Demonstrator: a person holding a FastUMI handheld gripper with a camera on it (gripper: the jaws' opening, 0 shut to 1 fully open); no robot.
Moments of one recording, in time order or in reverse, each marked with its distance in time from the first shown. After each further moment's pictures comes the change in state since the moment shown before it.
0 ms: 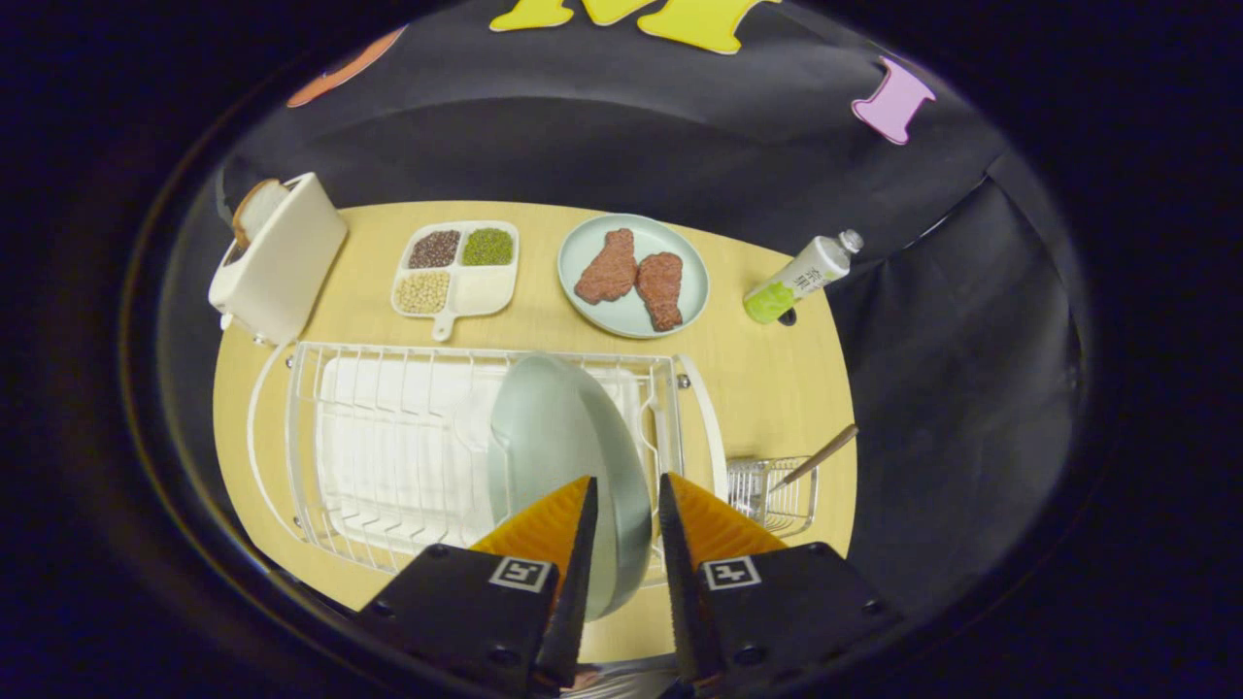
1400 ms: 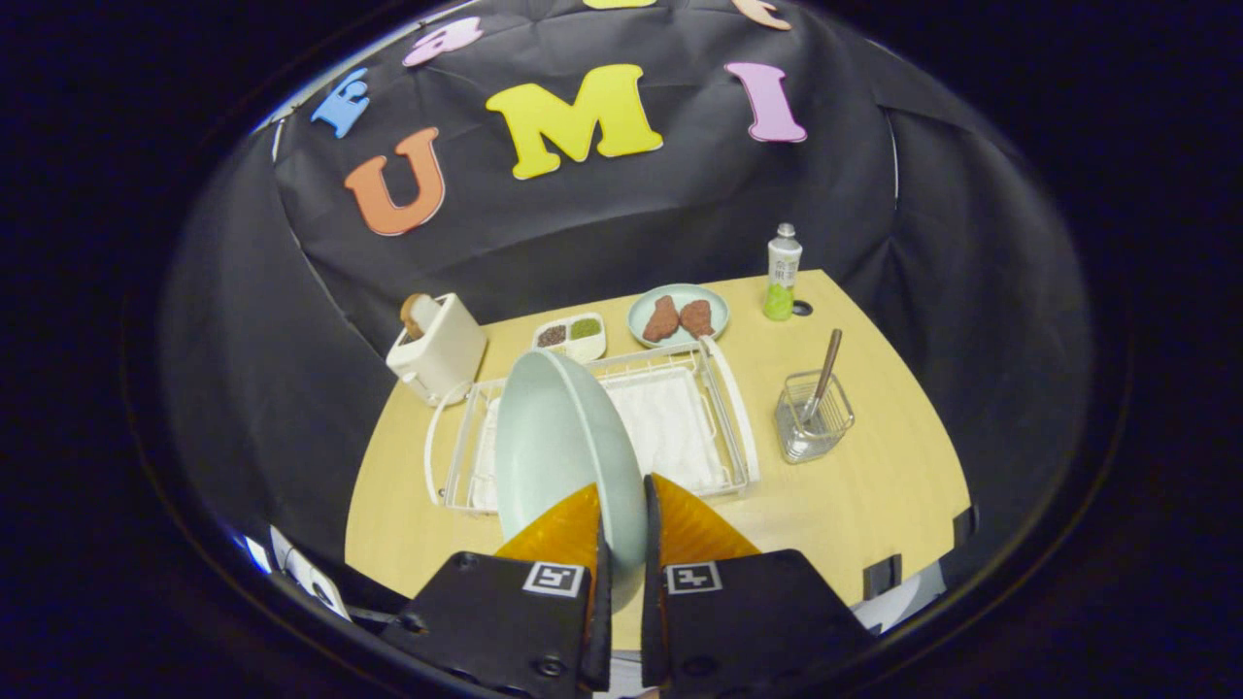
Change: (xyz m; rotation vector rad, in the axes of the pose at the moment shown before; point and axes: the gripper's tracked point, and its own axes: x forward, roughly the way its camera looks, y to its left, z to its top) arm -0.089 -0.018 -0.193 0.259 -0.443 0.452
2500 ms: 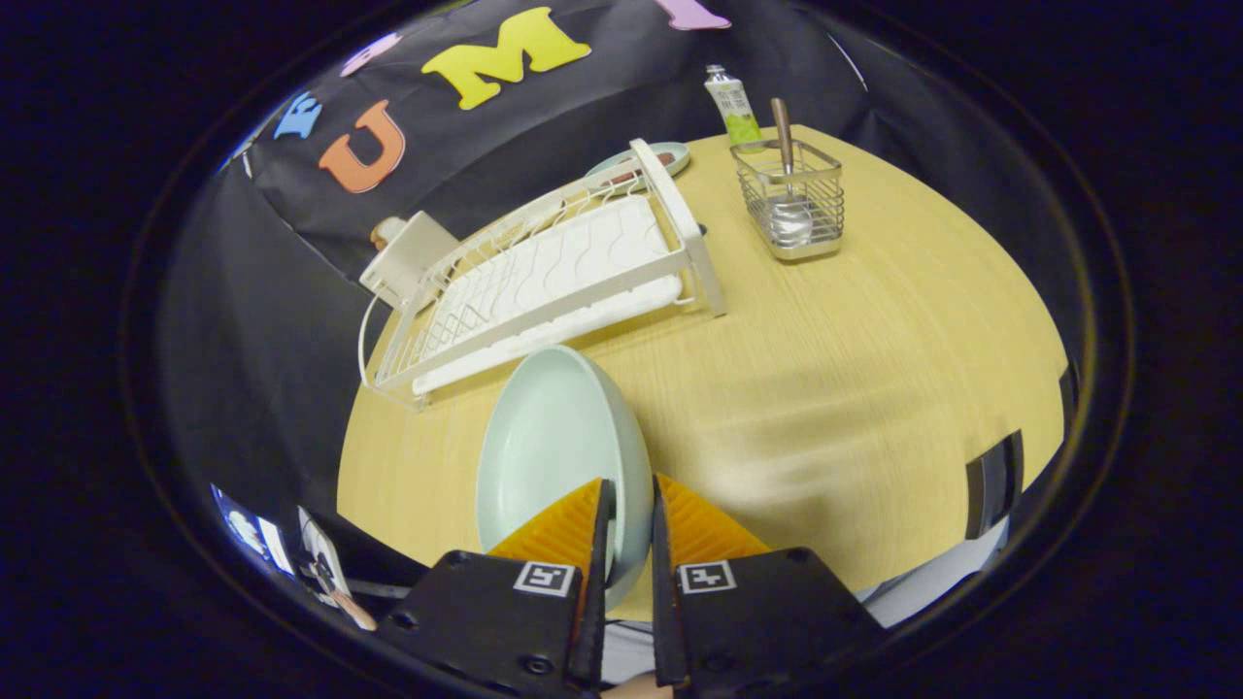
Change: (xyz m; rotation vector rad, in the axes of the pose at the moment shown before) arm 0.103 -0.086 -0.165 0.147 0.218 0.153
